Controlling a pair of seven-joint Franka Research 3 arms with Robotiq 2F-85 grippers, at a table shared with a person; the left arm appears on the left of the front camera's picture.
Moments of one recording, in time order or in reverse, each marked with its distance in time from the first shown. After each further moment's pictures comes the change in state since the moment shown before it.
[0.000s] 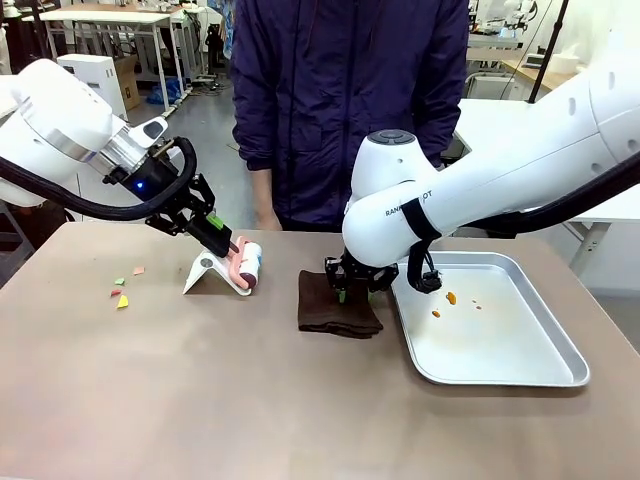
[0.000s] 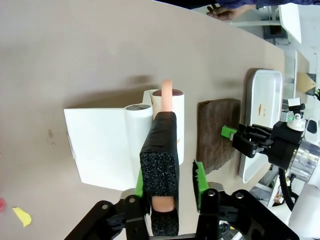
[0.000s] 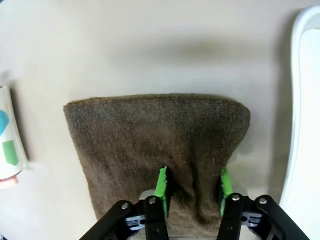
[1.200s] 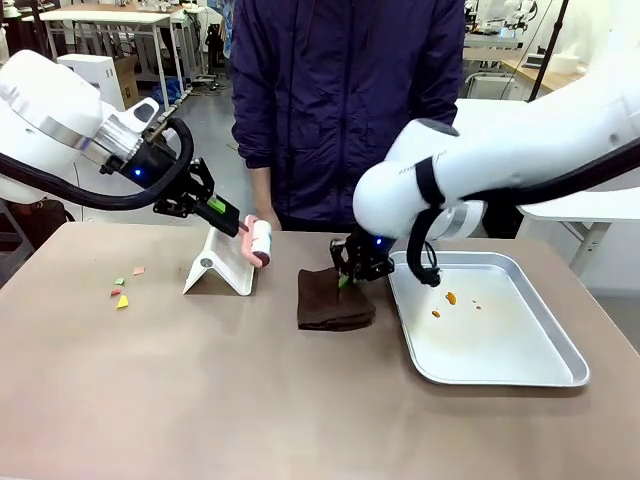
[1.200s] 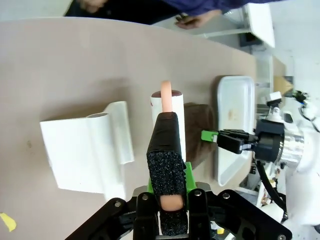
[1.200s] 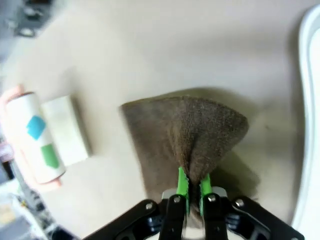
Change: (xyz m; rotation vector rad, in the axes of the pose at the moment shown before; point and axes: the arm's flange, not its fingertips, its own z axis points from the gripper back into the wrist) left arm -0.010 -0.021 0.026 -0.142 -0.081 -0.047; right arm 0.014 -0.031 0.035 0.347 0.012 -0.138
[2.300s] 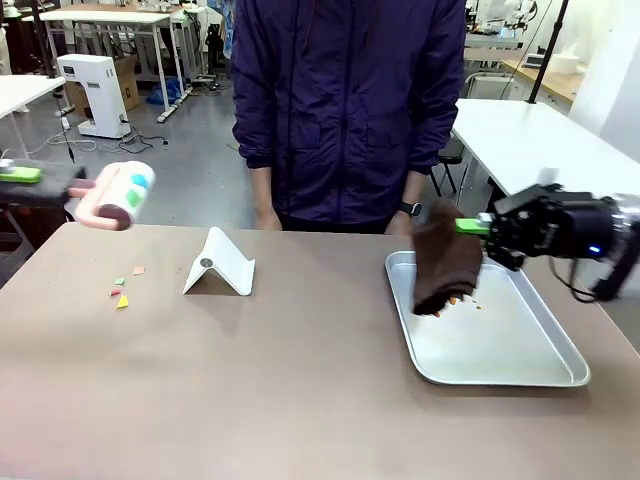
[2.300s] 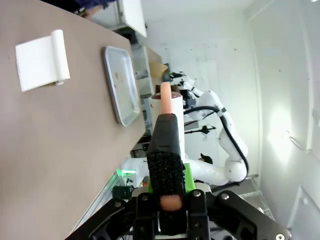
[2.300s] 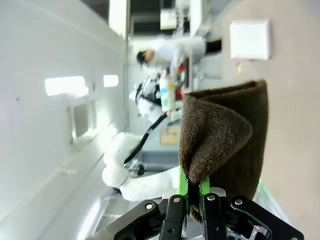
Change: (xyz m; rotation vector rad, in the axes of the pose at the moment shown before) left arm -0.155 0.140 0.227 -0.646 -0.023 -0.009; right arm -0.101 -0.217 0.195 1.043 0.032 0.065
